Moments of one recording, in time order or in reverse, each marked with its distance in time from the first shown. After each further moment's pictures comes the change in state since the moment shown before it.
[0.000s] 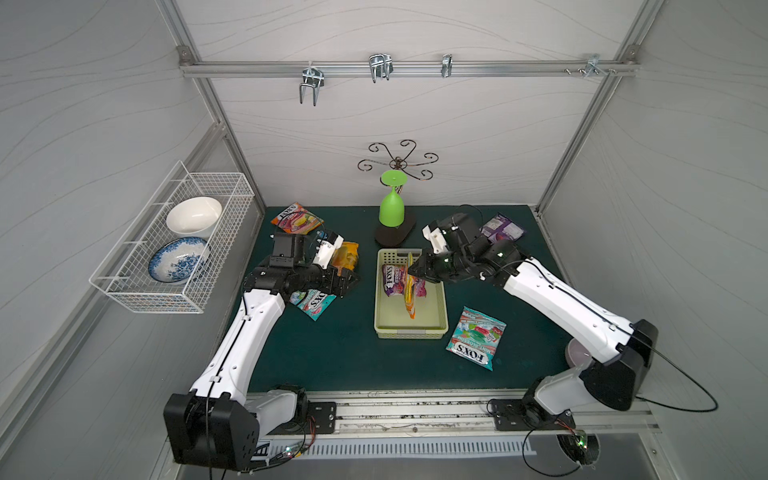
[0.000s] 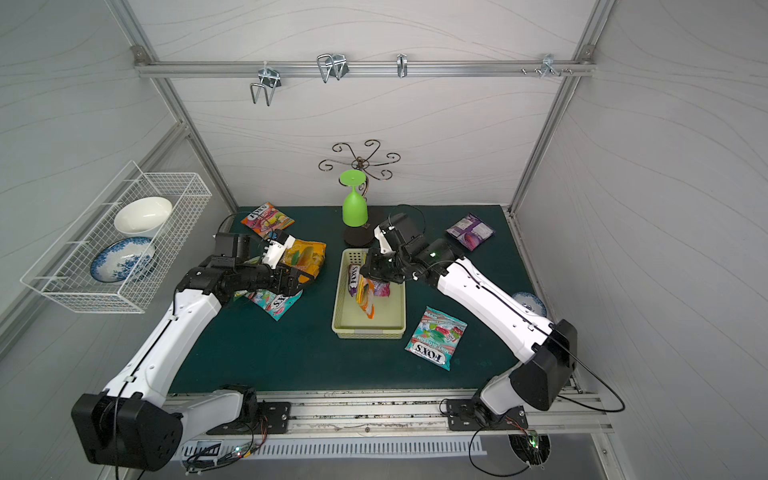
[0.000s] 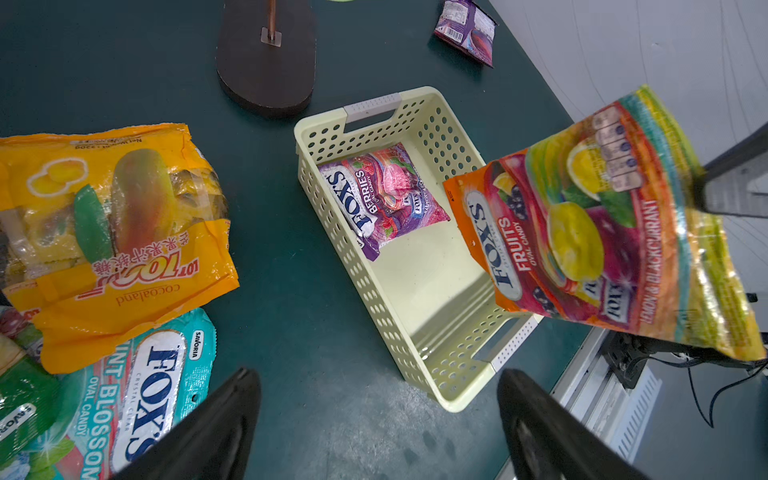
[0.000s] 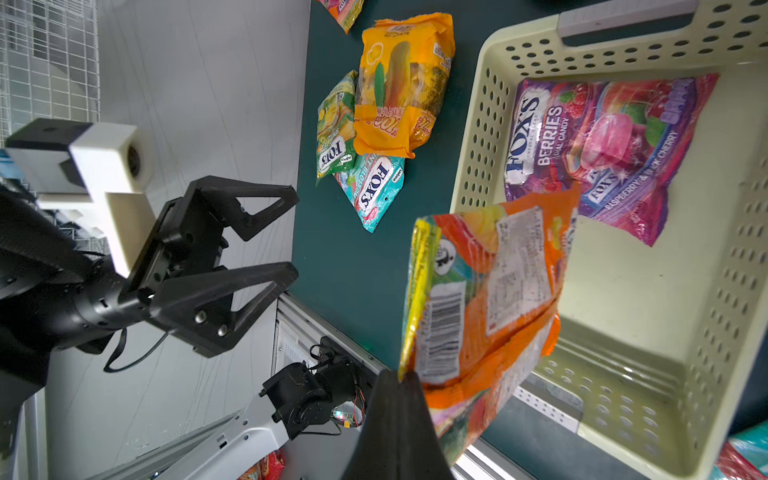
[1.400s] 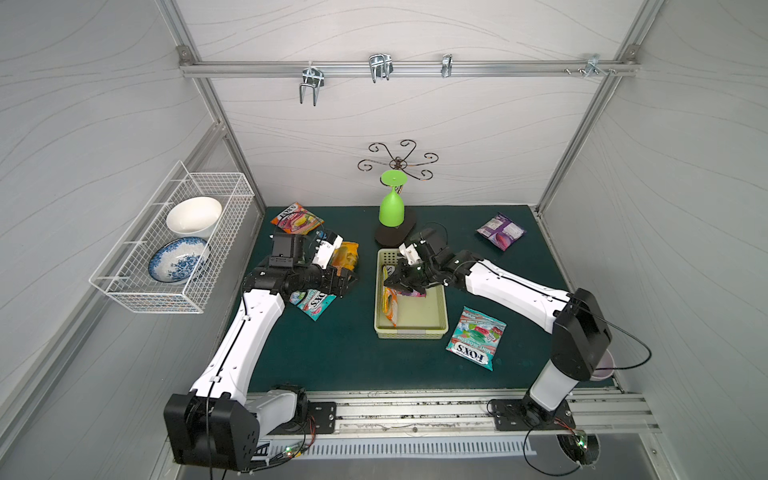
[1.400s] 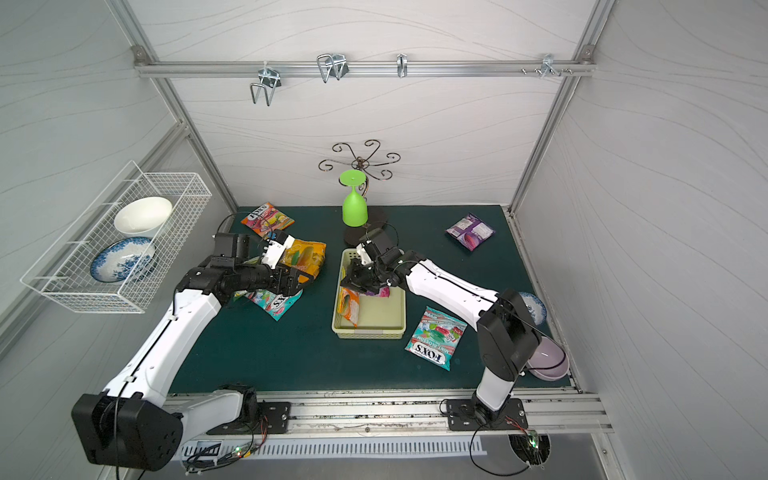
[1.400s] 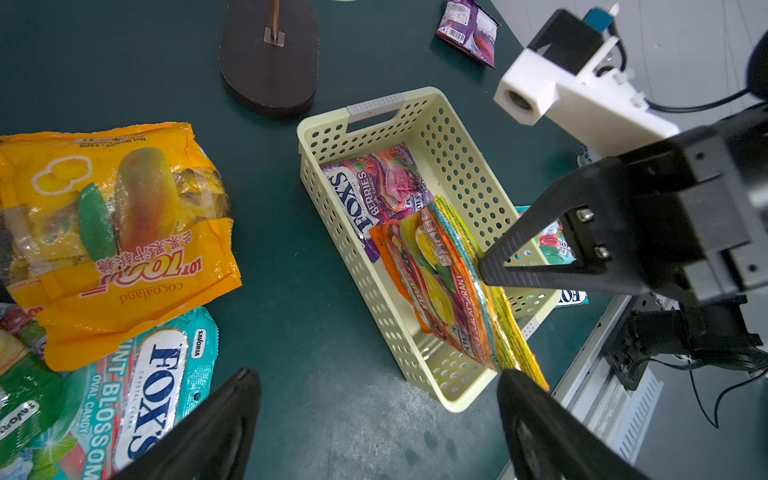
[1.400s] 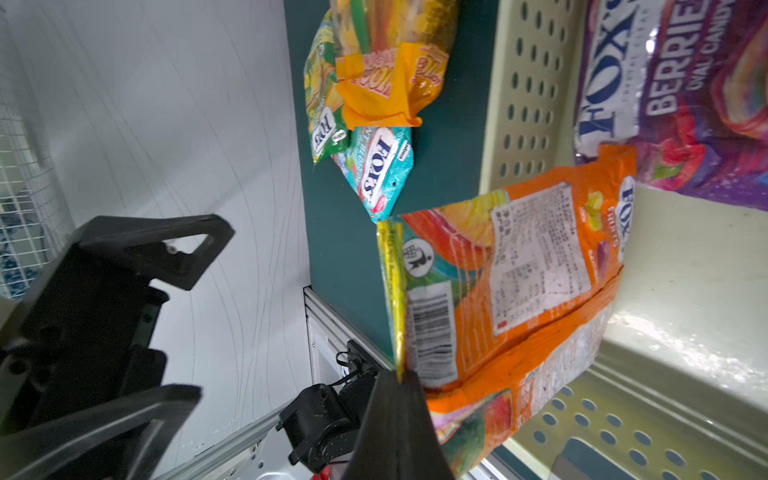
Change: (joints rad) left arm 0.004 -0.001 -0.002 0.001 0.000 0.000; right arm -0.002 0.195 -0.164 0.320 -0.151 0.159
